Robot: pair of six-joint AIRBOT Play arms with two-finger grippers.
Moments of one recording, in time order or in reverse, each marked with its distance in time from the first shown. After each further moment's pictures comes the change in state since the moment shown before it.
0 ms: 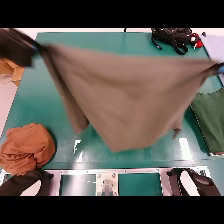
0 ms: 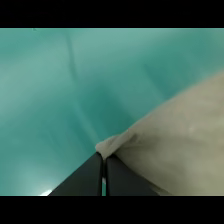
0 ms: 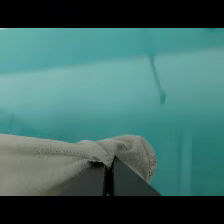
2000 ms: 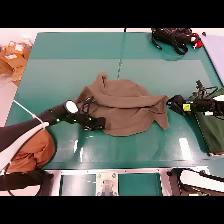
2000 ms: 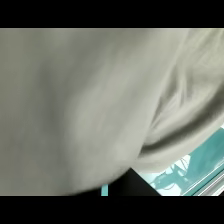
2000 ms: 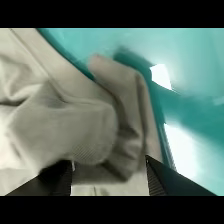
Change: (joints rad) left arm -0.295 -0.449 -0.786 -0.425 0.515 -0.249; right arm -0.083 -0.628 -0.330 0.207 -0.222 -0.240
